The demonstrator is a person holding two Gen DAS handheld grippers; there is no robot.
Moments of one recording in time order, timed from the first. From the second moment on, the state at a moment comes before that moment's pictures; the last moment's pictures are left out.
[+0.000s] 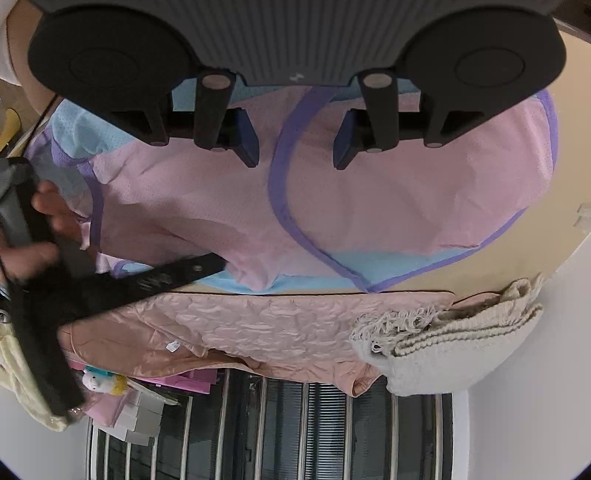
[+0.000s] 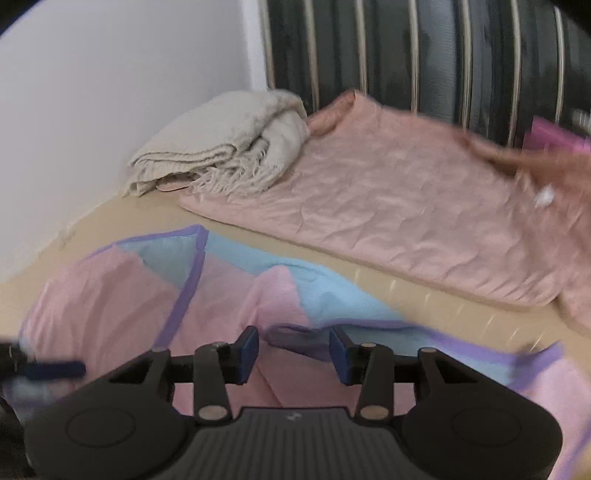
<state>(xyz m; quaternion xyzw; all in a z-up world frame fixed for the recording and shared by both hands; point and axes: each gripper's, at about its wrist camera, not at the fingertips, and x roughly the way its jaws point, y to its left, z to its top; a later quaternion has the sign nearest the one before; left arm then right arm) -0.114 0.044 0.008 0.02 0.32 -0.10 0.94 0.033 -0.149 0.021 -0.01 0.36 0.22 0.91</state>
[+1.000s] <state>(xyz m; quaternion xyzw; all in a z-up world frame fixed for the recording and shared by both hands) -0.114 0.045 0.005 0.03 0.32 -0.10 0.94 -0.061 -0.190 0.019 -0.01 0.32 0.18 0.93</state>
